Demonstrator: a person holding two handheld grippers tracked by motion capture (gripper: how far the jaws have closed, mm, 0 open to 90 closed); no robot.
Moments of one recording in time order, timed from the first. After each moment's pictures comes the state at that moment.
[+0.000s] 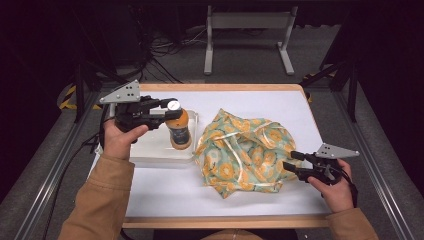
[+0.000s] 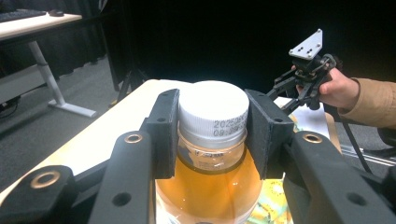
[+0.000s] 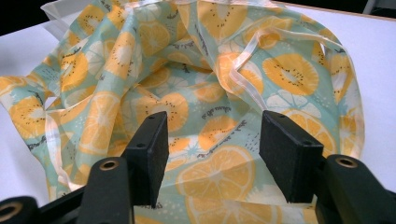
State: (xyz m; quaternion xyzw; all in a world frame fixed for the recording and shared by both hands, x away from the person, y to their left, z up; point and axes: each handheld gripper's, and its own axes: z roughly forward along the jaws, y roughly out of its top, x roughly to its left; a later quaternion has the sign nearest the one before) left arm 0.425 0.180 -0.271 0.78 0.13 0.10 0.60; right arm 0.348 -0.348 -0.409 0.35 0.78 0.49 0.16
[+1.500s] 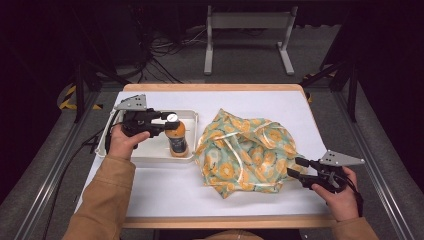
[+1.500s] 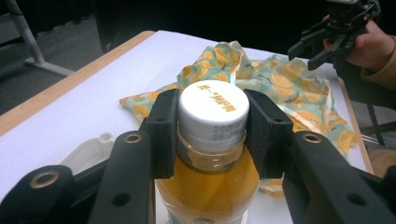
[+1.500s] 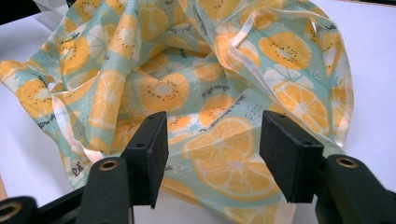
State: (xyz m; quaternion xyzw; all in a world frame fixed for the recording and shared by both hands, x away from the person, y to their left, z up) left arm 0.464 0.191 -0.340 0.81 0.15 0.06 0.56; right arm 0.328 -0.354 -0.412 0.37 0.78 0.48 0.17
